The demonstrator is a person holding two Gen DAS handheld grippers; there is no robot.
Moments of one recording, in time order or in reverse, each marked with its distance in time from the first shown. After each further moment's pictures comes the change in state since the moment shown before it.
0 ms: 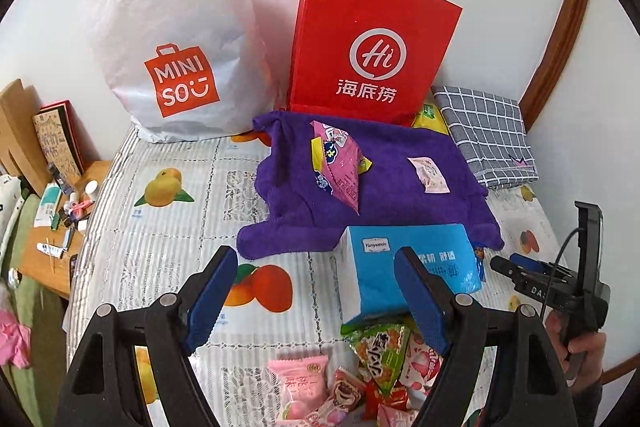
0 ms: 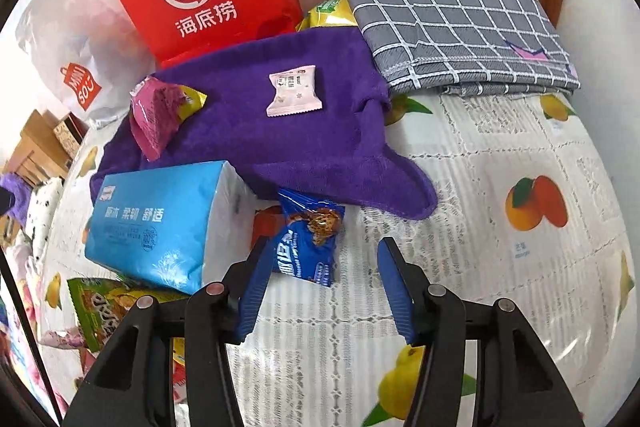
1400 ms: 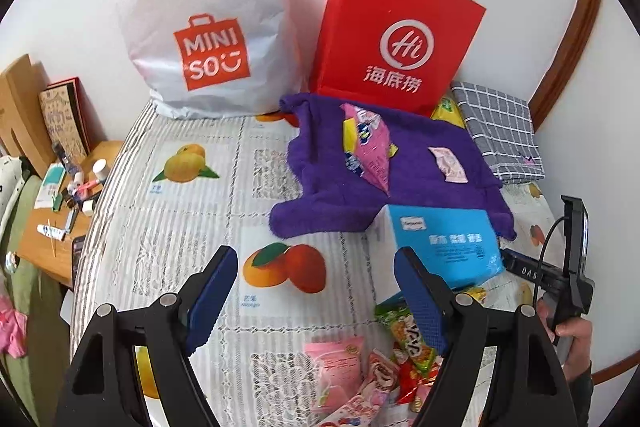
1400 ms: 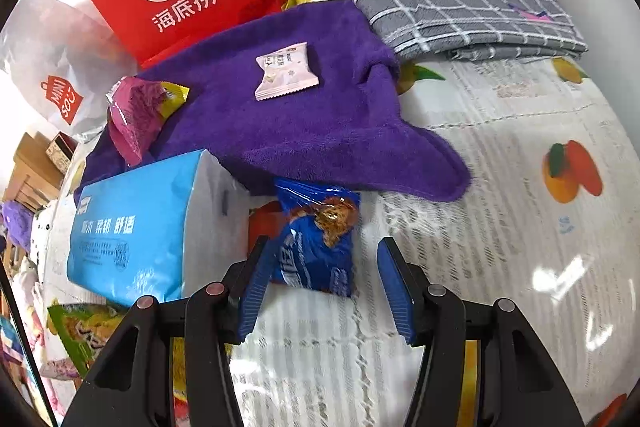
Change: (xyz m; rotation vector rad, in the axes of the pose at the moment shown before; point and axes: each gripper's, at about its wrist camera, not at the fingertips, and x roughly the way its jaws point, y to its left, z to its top) left arm 0.007 0.042 -0.020 -0.051 0.029 -0.005; right arm 0.039 0.004 -0.001 0.087 0.040 0.006
